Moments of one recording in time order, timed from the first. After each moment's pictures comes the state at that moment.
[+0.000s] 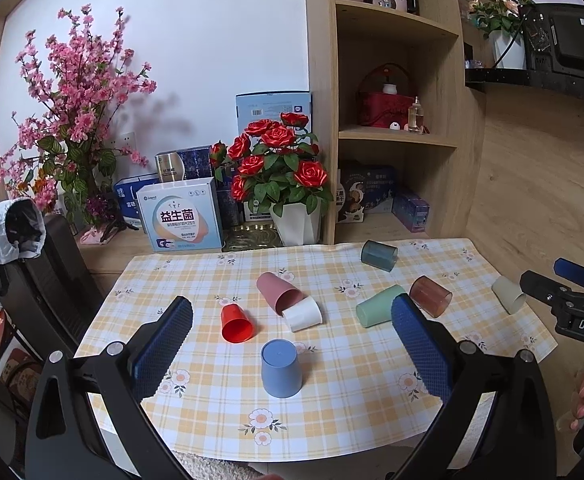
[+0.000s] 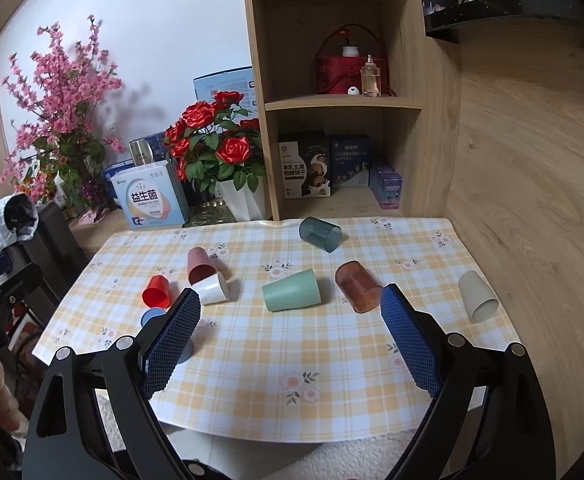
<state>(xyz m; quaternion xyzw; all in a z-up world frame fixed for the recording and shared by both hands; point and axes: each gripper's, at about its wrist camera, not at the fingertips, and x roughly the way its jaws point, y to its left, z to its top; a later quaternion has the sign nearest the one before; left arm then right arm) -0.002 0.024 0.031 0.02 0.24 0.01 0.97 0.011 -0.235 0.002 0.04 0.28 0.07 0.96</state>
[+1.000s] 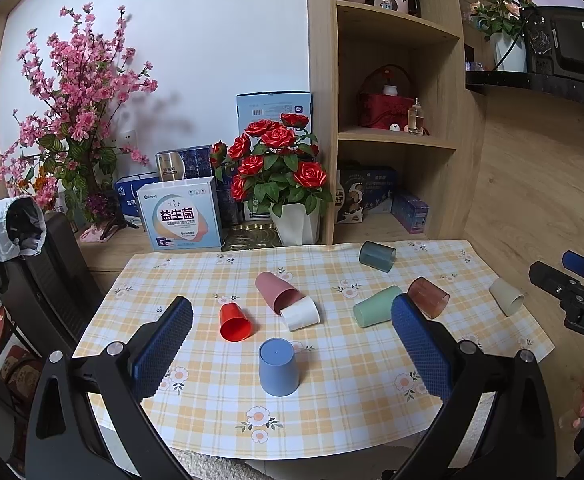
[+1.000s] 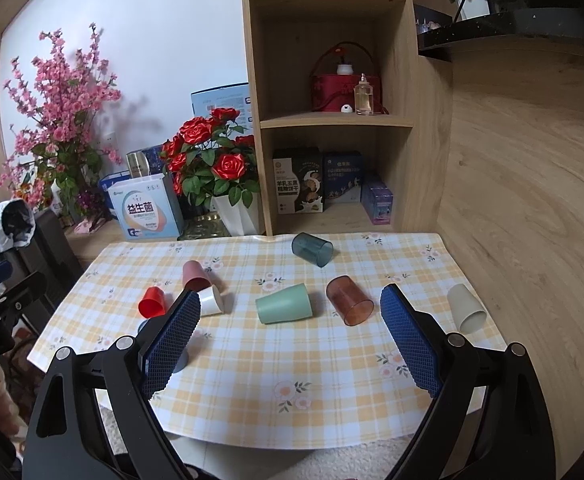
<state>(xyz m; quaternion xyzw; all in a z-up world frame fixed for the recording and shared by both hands) -0.006 0.026 0.035 0.01 0.24 0.01 0.97 -0.001 -0.237 0.013 0.03 0.25 0.06 0.97</state>
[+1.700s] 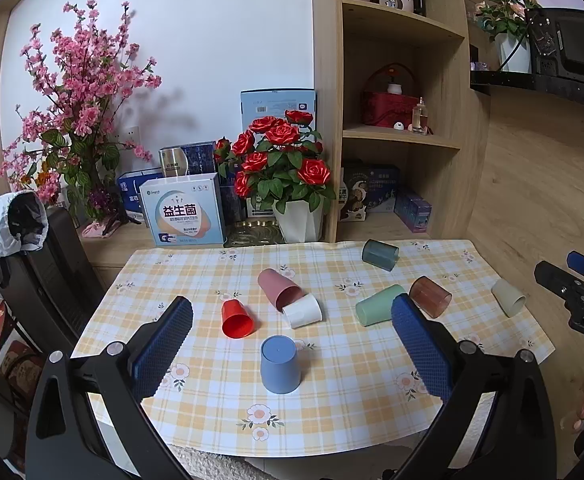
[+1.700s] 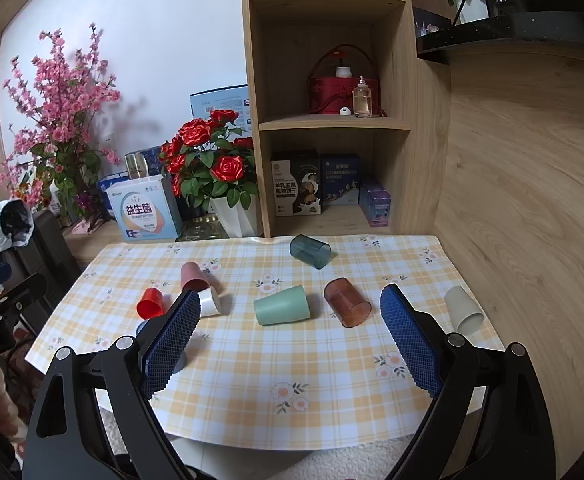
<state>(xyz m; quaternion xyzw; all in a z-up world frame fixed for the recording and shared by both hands) -0.006 0.028 0.033 0.01 0.25 0.02 0.97 -0.001 -0.239 0.013 0.03 0.25 0.06 0.97</state>
